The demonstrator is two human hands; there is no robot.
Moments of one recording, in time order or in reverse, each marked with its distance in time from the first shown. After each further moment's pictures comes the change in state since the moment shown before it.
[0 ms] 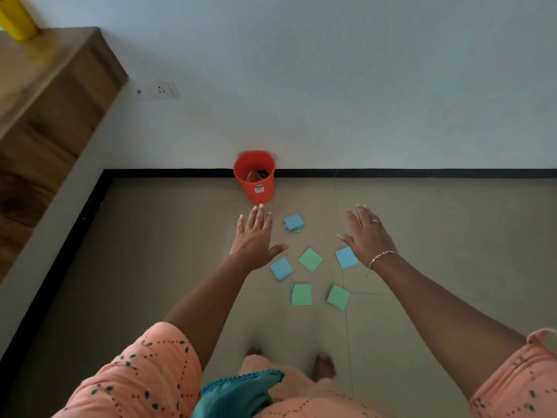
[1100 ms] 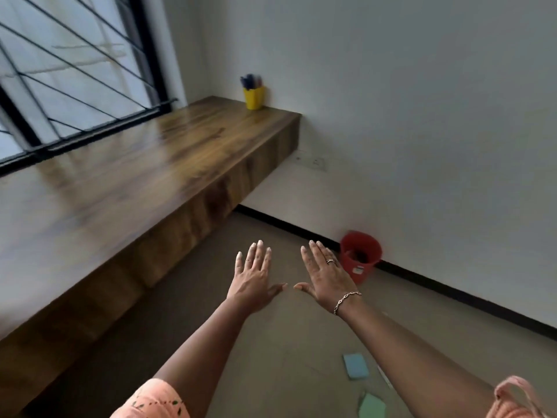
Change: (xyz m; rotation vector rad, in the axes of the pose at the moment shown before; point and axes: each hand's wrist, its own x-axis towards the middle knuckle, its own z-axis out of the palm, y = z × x) left_hand -0.181 -0.260 -0.023 -0.158 0.268 -0.461; right_hand 0.036 -0.395 -0.007 -0.247 -0.016 -0.633
